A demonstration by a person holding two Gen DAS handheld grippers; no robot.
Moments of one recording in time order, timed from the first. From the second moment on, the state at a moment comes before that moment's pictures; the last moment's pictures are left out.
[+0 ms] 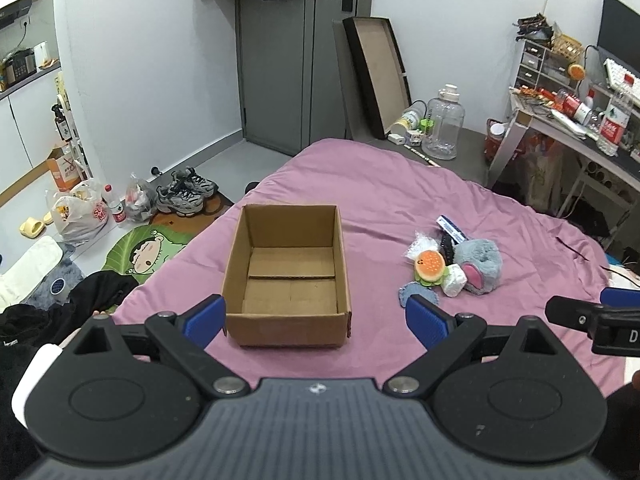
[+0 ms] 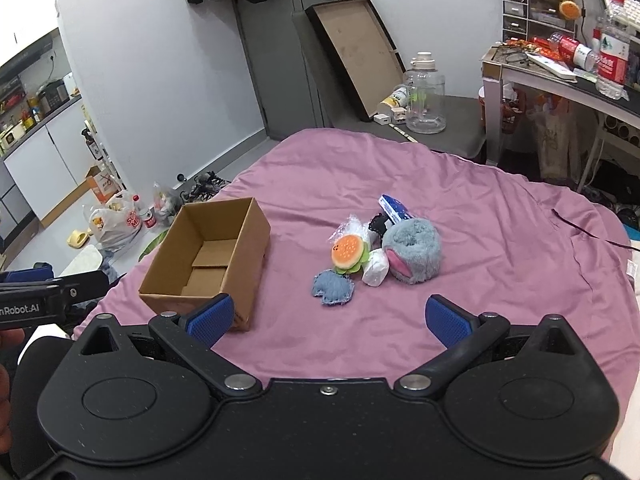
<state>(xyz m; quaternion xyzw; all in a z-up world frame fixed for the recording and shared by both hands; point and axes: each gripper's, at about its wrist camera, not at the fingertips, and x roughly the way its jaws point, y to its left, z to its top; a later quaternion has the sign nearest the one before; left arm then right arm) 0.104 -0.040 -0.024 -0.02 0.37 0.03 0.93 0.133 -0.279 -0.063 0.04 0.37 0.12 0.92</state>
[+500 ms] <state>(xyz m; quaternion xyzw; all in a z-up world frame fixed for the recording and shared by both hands) 0.169 -0.071 -0.048 -0.02 0.39 0.02 0.92 0.199 -0.331 -0.089 0.11 0.40 0.11 0.91</state>
